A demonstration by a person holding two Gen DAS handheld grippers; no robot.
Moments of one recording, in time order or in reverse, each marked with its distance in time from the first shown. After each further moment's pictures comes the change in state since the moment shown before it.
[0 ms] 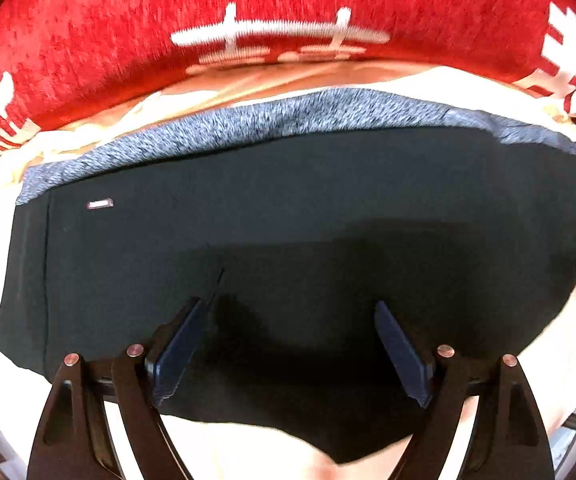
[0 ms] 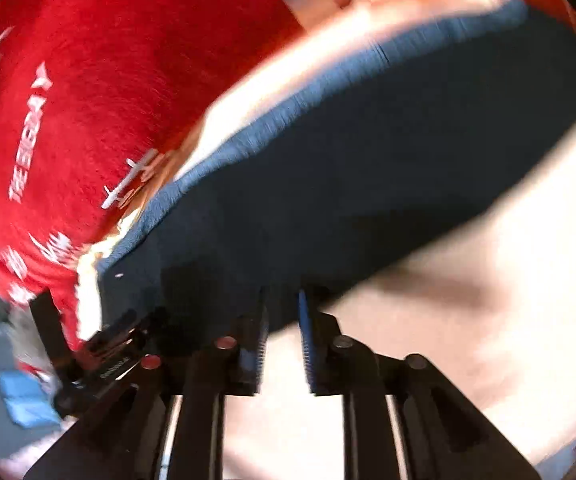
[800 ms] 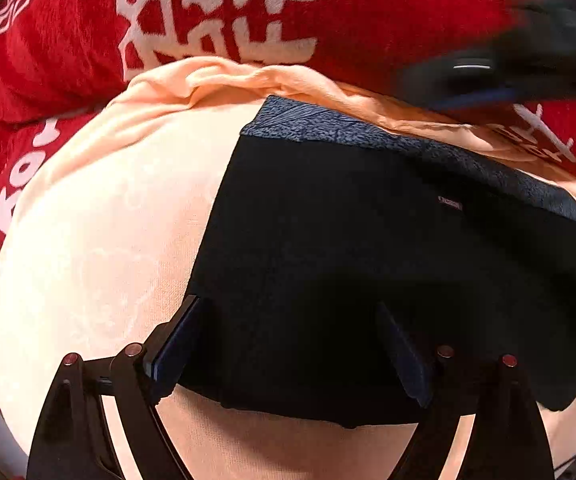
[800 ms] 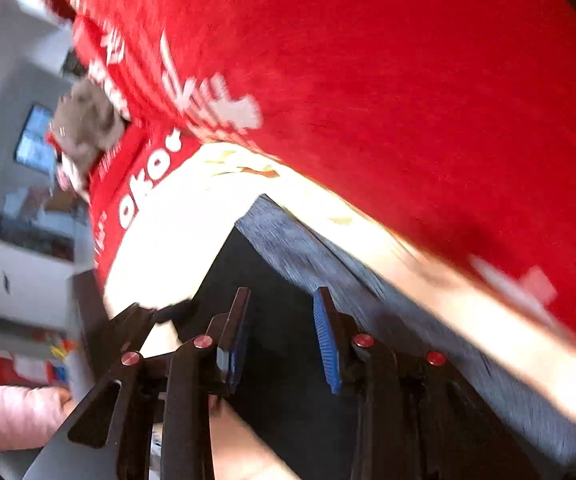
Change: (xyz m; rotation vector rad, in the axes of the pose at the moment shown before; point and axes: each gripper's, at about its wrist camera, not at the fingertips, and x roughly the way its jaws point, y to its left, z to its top) left arm 0.002 0.220 -0.060 -0.267 -0.141 0.087; right arm 0.177 0.369 0.013 -0.889 0.285 0.216
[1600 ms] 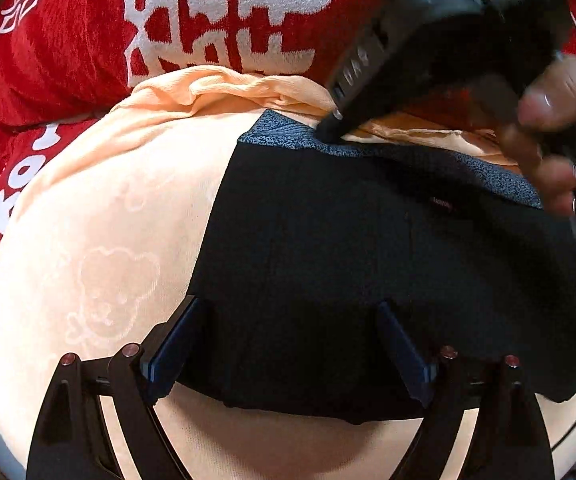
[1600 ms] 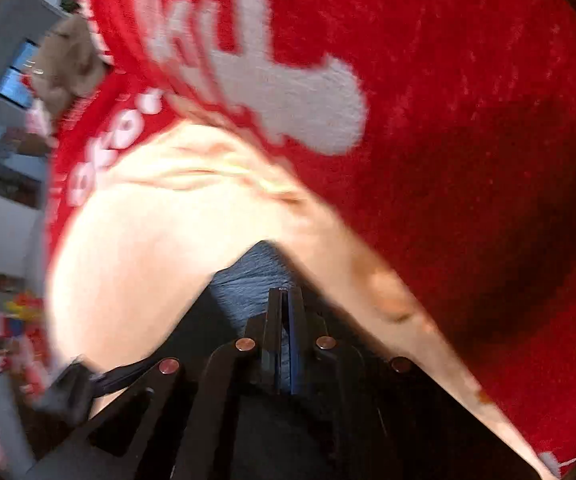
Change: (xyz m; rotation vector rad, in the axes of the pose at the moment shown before) left arm -0.019 0.008 -0.045 -0.002 -0.048 -0.022; right arm 0.081 0.006 0.040 -0.065 0.135 -0.170
